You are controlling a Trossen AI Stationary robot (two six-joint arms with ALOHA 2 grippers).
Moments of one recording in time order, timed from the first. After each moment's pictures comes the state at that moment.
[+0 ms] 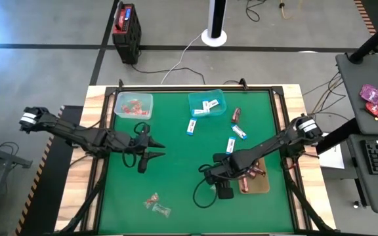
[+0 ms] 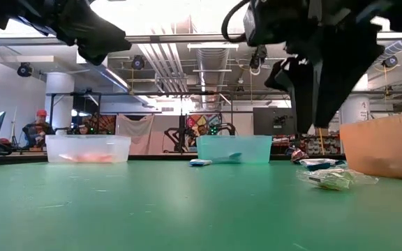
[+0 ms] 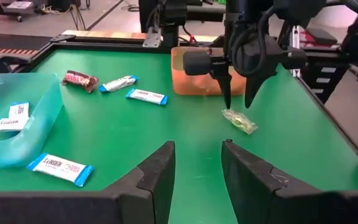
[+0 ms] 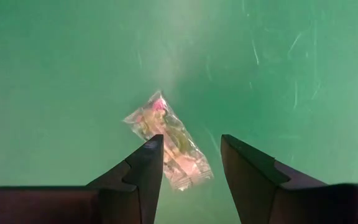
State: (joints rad) left arm -0.24 0.92 0.49 0.10 -0.22 -0.14; right arm 0.37 1.83 1.29 -0.74 -0.04 0.30
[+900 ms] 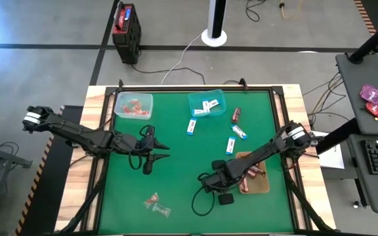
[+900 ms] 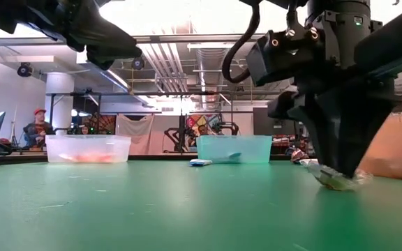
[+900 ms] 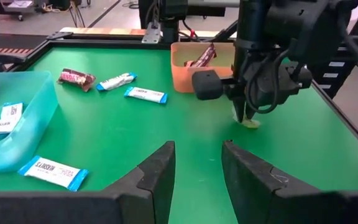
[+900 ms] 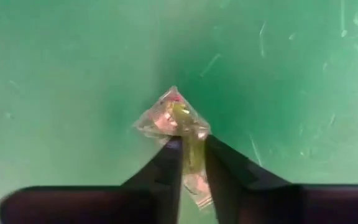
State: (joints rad) left arm -0.24 1.04 0.50 0.20 -0.23 -0.13; right arm 0.40 1.98 1.32 -0.74 -0.06 0.27
